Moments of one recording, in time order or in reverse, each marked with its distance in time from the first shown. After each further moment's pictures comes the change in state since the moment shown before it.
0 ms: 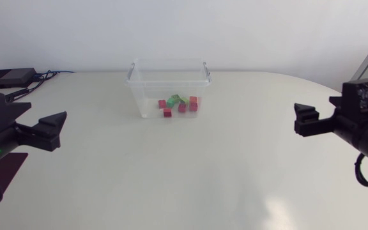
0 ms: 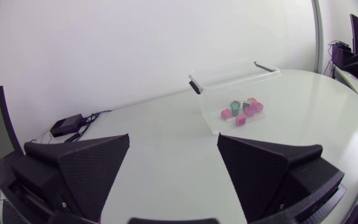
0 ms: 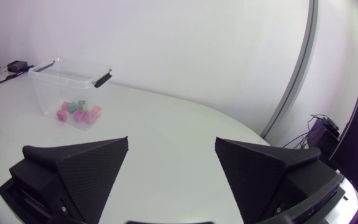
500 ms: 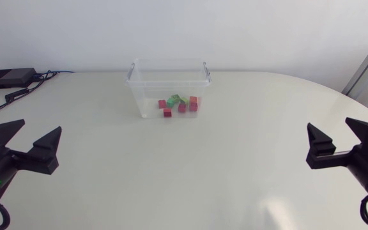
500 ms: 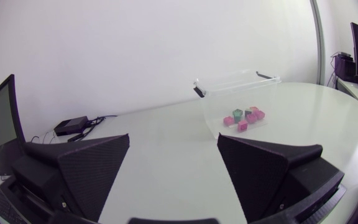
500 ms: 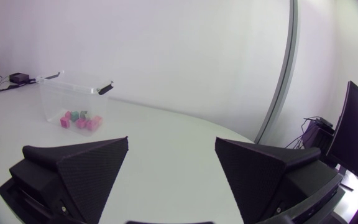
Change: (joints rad) left arm 0.021 -0.267 -0.205 0.060 0.000 -0.043; right arm -0.032 -0.409 -0.247 -0.008 -0.035 0.006
